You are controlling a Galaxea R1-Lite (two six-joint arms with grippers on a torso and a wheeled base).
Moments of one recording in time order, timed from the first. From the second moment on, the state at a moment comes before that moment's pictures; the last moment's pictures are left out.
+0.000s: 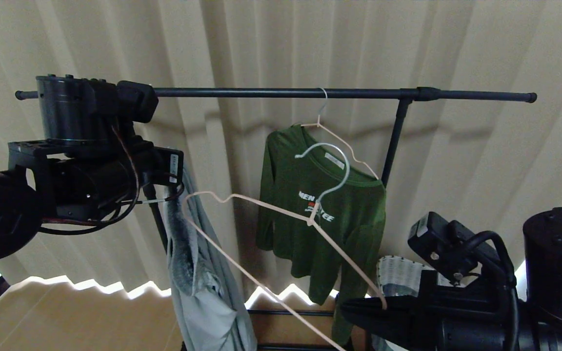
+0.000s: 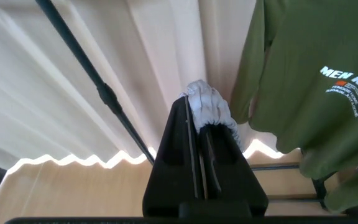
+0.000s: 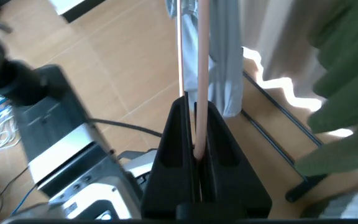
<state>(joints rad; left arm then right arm) -0.40 1.62 -1.04 -0.32 0.41 0.10 0.89 1.42 -0.60 -0.34 0.14 0.21</state>
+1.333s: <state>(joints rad) -0.43 1.61 -1.05 -0.31 0.55 0.11 0.91 1.69 -0.80 -0.47 -0.10 0.36</state>
